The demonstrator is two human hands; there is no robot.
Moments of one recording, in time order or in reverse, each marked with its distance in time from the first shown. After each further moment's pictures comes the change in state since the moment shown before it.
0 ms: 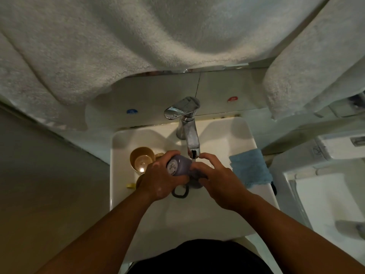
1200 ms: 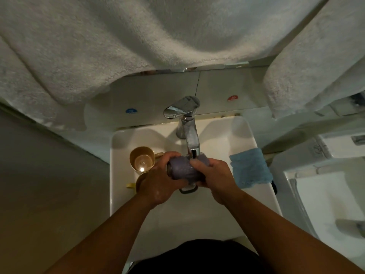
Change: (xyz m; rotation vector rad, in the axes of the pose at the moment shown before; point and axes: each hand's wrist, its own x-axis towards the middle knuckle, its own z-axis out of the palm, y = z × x) left_hand -0.009 -0.003 0.005 -0.222 -0.037 -0.077; right_hand 0.022 -0.037 -0.002 1.165 0.139 0.623
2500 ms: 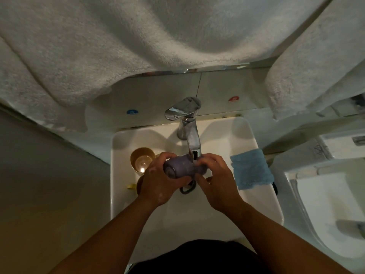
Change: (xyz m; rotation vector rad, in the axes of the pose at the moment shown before) left_hand -0.001 -0.001 0.000 0.147 0.172 0.071; right_hand -0.002 0.030 -0.014 -0.745 0.131 -0.622
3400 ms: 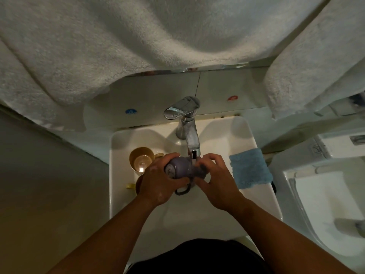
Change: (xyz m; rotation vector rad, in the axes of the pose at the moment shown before) left_hand 0.004 -0.003 0.000 0.066 -0.054 0.036; right_hand 0.003 0.011 -0.004 -0.064 -0.128 0.009
